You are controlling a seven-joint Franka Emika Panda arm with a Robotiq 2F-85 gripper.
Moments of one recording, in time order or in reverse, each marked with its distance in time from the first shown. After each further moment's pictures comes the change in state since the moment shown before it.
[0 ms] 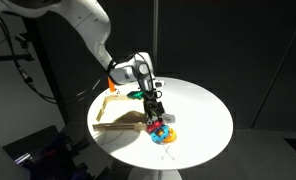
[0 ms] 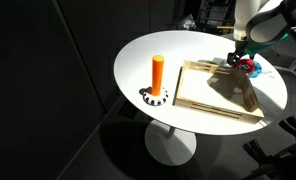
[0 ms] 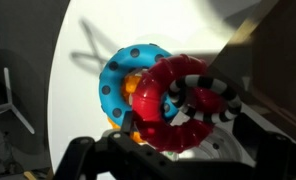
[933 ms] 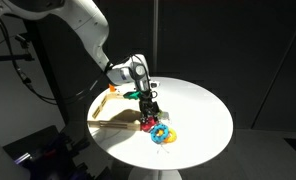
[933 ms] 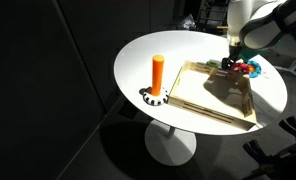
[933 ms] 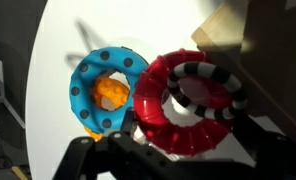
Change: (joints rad) arm 0.038 0.023 0.016 0.000 0.001 0.002 0.005
